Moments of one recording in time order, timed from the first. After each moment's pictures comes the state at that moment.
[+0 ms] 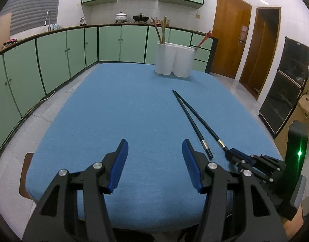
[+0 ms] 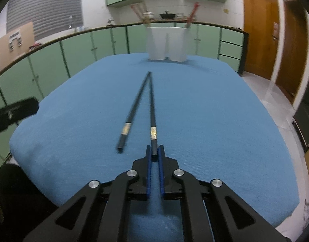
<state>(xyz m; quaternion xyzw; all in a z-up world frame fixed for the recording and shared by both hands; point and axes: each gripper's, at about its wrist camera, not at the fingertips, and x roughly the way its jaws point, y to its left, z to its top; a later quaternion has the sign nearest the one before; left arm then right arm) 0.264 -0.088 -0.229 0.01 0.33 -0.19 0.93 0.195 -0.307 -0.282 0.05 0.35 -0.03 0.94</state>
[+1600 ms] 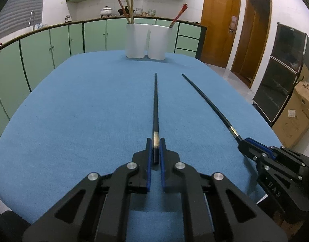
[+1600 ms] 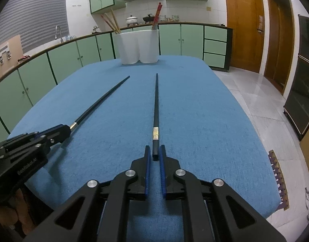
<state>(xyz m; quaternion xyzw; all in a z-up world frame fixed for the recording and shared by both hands) 0.279 -0.176 -0.281 0.02 0.34 -0.21 0.91 0.177 -0.365 -0.288 0.07 0.33 -0.06 0.94</state>
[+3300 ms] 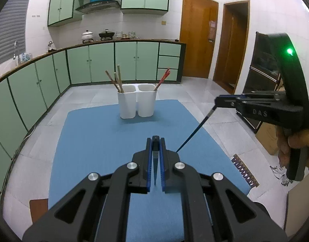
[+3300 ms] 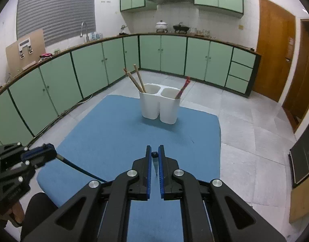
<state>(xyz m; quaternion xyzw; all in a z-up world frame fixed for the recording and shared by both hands) 0.304 -0.158 -0.094 0.06 0.29 -0.29 0.91 0.276 -0.383 -0.065 0.00 0.35 0.04 0.93</state>
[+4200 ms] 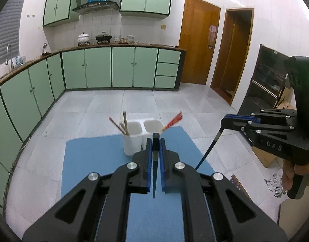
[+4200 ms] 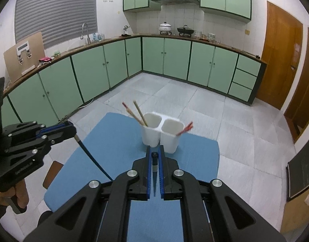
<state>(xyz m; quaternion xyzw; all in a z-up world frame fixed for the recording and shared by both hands) 0.415 -0.178 -0.001 0.04 0.29 -0.30 0.91 0.356 -0.373 0.024 -0.01 0.35 0.04 0.94</state>
